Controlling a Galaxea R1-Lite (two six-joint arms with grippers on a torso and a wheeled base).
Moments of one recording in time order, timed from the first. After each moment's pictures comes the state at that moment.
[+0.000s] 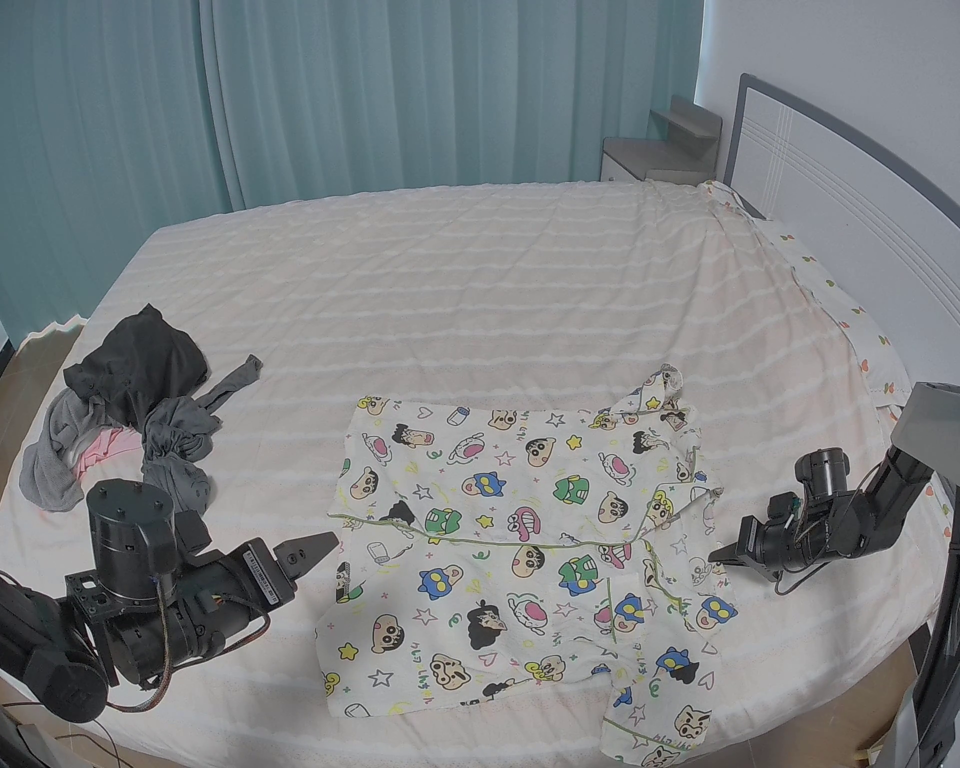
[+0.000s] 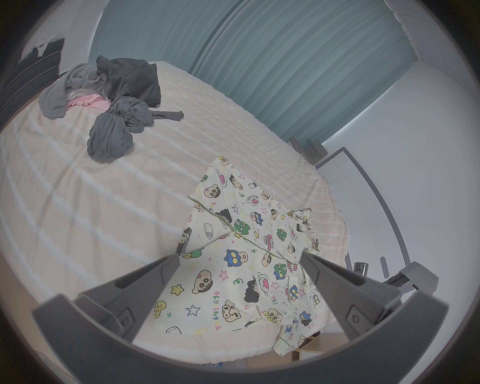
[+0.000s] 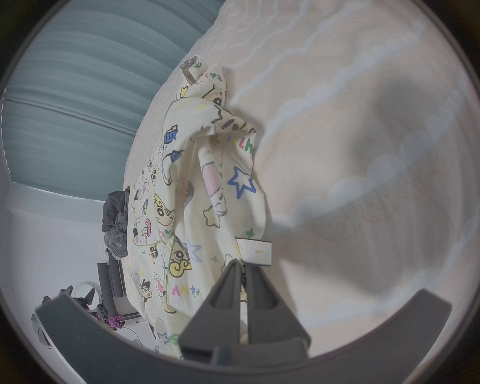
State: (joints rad) left arm -0.46 1.55 -0.27 -0.81 0.09 -0.80; right arm -0.05 2.26 -0.79 -0.55 0.53 0.41
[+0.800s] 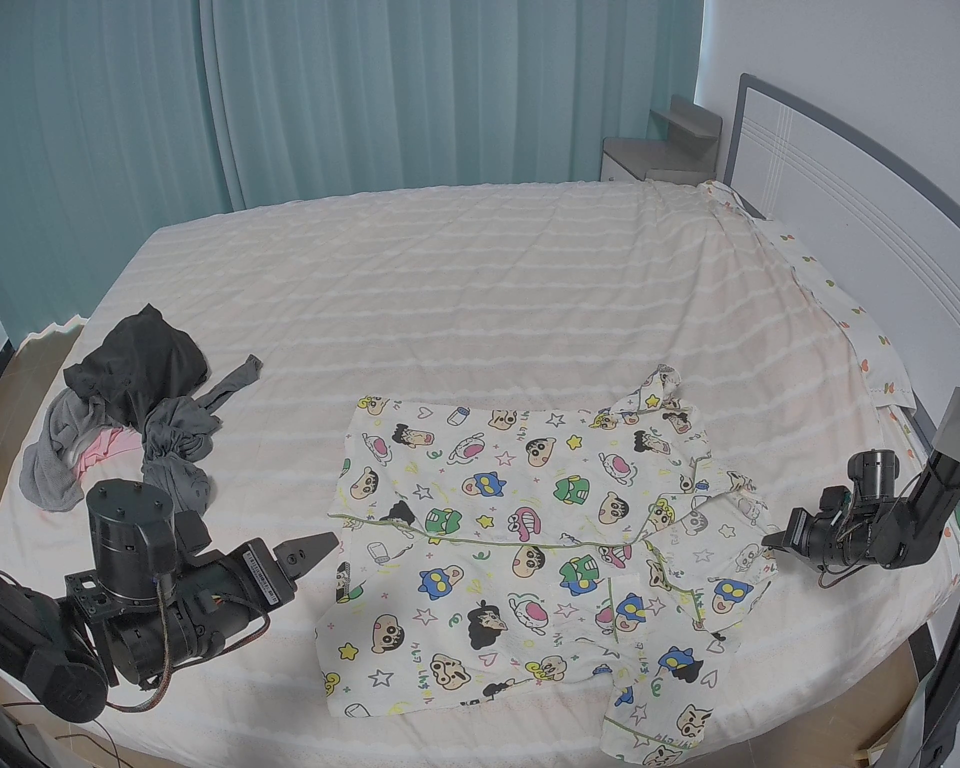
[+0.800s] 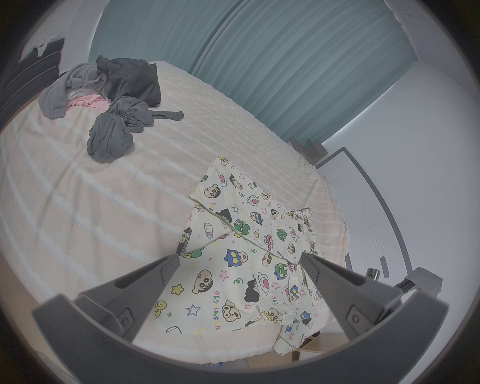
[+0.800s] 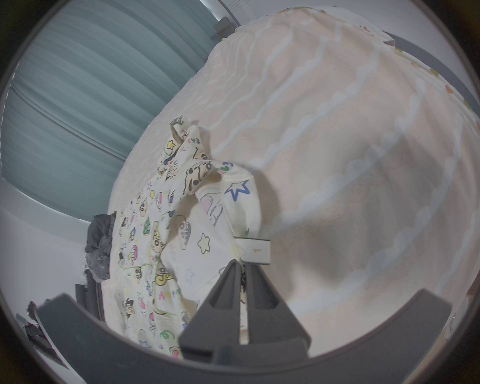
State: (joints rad) left arm -0.46 1.55 -0.27 -0.81 0.09 -0.80; right arm -0.19 2.16 -0.62 -0.75 0.43 0.37
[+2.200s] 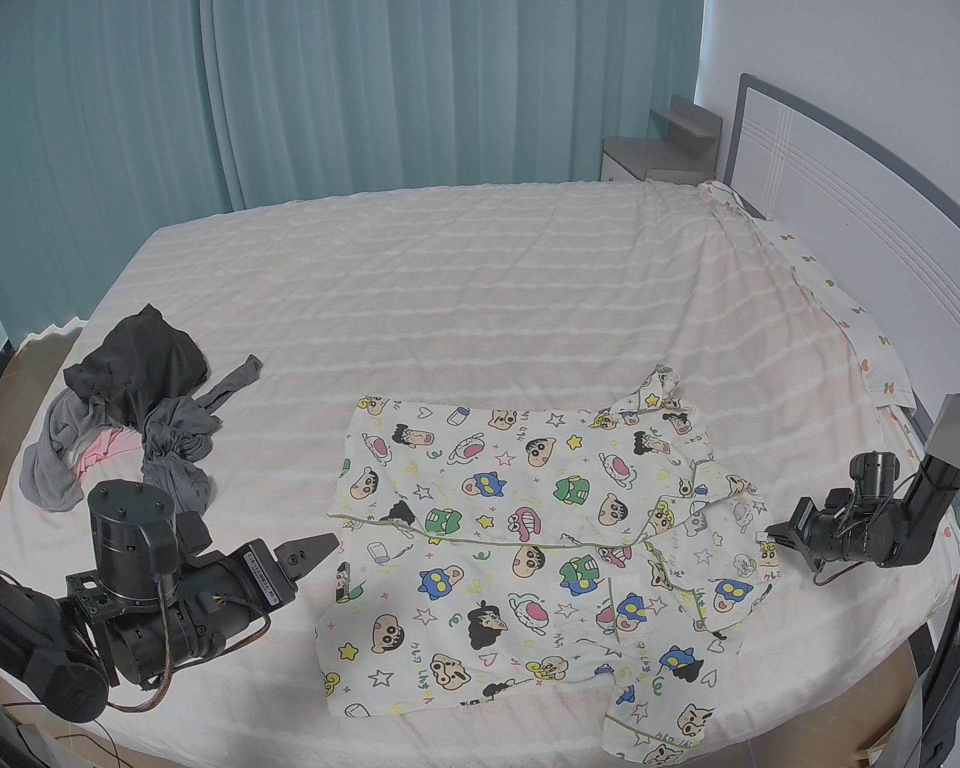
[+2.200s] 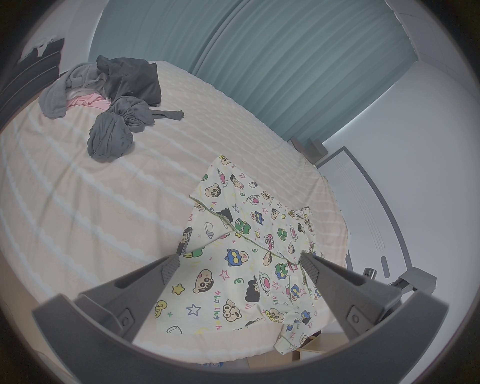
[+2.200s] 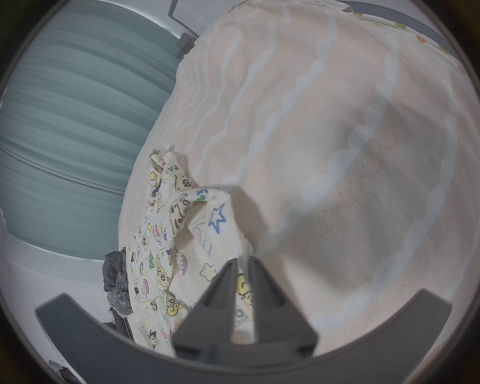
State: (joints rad) left arm -0.46 1.55 -0.27 -0.81 0.09 -0.80; right arm -0.24 2.25 -0.68 -0.82 0.47 0.60
